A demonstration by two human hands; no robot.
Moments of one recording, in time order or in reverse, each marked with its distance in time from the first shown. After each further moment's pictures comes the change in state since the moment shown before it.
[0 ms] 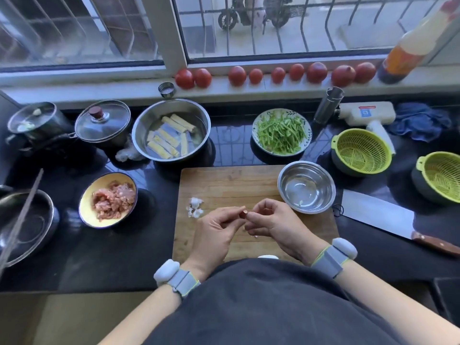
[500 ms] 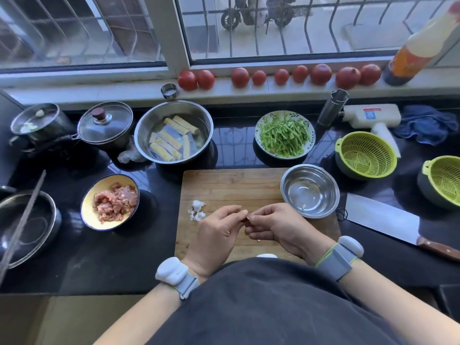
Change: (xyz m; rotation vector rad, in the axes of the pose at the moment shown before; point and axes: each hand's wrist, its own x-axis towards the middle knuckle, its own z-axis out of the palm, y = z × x) left_hand 0.011 -0.003 -0.012 0.595 -0.019 0.498; right_hand 0.004 -0.019 0.005 -0.020 -0.055 0.175
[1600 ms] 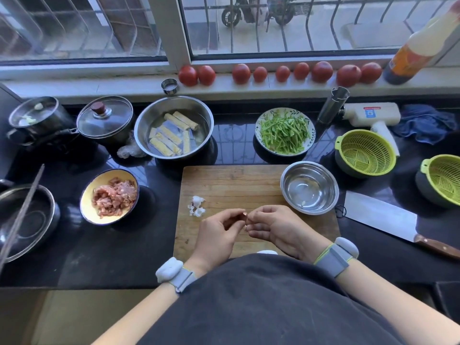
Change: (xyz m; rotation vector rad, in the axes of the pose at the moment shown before) left_hand -0.007 0.013 0.006 -0.493 -0.084 -0.577; right_hand -0.001 0.010 0.006 0.104 0.054 0.027
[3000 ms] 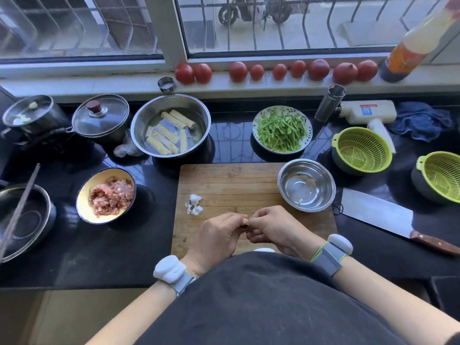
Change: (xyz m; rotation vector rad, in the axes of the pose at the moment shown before) left_hand 0.003 -0.015 -0.005 0.458 -0.090 0.510; right_hand -0.001 0.004 0.003 -0.297 0.106 0.035
